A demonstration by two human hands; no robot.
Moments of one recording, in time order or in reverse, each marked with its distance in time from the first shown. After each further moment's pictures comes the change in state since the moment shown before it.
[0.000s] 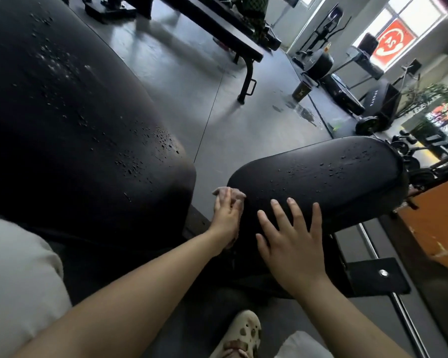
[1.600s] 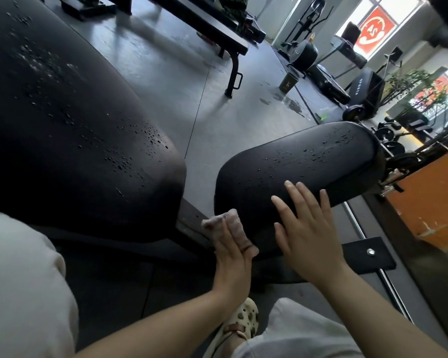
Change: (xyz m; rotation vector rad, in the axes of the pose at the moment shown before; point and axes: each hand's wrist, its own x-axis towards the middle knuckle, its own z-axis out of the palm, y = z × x) left_hand -0.088 -0.068 0.044 0.239 0.098 0.375; right_hand -0.020 0.033 -0.015 0.078 0.161 -0.026
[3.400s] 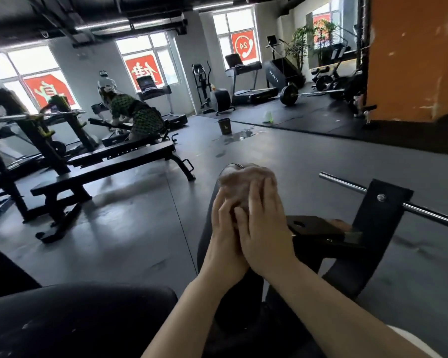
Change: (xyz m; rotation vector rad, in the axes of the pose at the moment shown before) left_hand 0.116 0.166 -0.006 0.498 -0.406 0.787; right_hand 0.059 0.016 -0.016 0.629 0.493 1.123
